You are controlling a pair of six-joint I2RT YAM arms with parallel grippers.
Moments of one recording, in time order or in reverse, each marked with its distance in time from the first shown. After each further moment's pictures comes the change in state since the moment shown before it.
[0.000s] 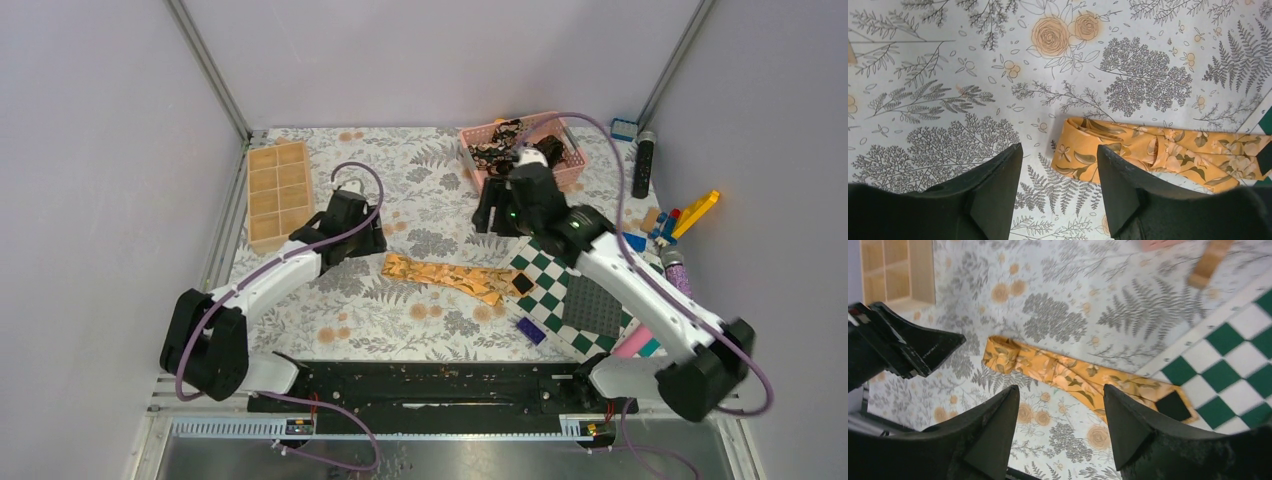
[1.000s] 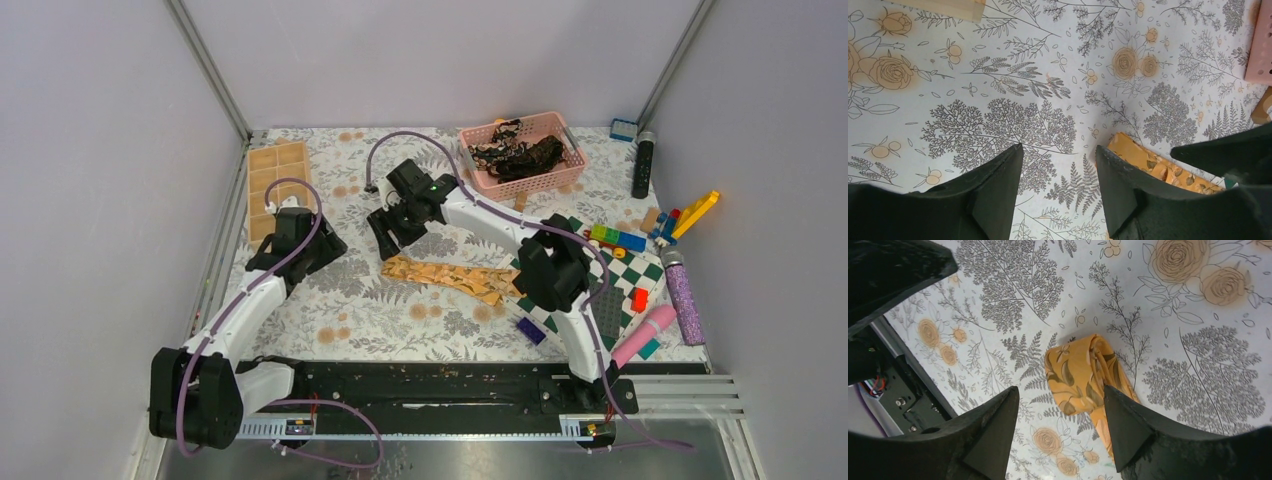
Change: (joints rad) left arm 0.311 -0.266 -0.218 0.011 0.089 -0.172; right arm 0.184 0.959 0.669 -0.089 -0.541 -0.443
